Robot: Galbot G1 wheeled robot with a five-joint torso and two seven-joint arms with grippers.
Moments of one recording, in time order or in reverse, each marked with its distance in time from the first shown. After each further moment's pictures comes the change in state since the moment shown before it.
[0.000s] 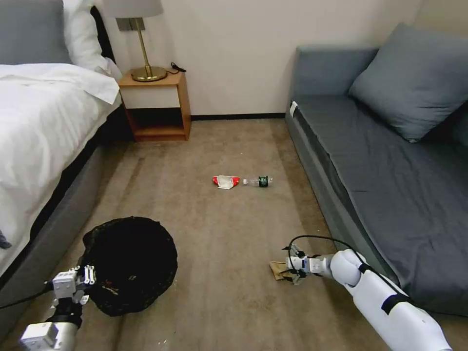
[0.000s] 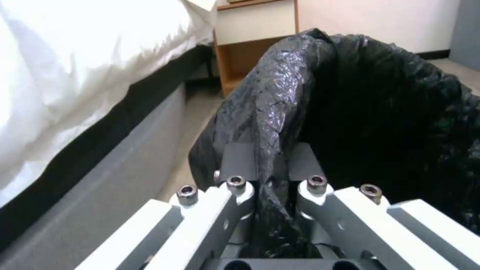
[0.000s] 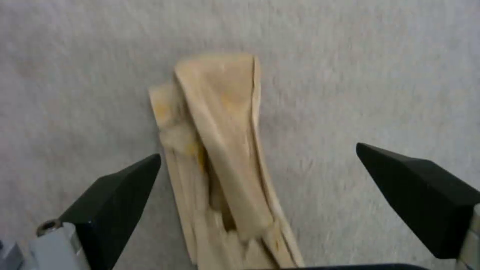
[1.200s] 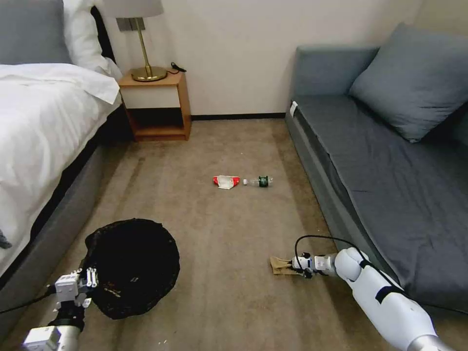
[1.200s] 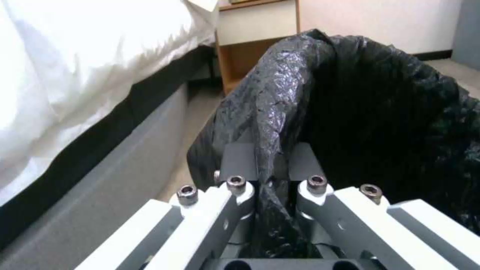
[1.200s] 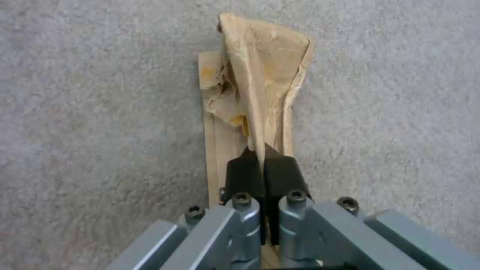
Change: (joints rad) left arm 0.009 -0.033 -0.001 -0.009 0.024 -0.010 0.004; right arm 0.049 0.052 0.031 -0.144 -0.018 0.074 -0.044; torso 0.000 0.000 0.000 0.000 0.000
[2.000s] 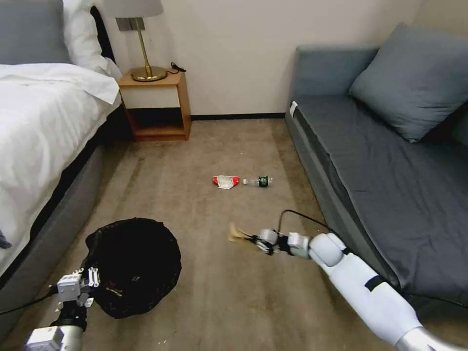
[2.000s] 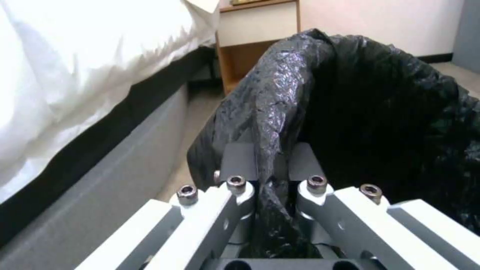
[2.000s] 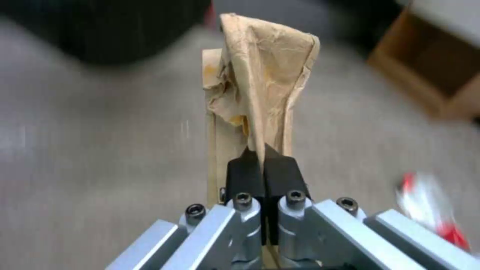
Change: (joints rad) left arm -0.011 -0.016 0.010 -0.009 0.013 0.009 -0.007; right arm 0.050 0.032 -0.228 0.364 0.596 -0.076 0.127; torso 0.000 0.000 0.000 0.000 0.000
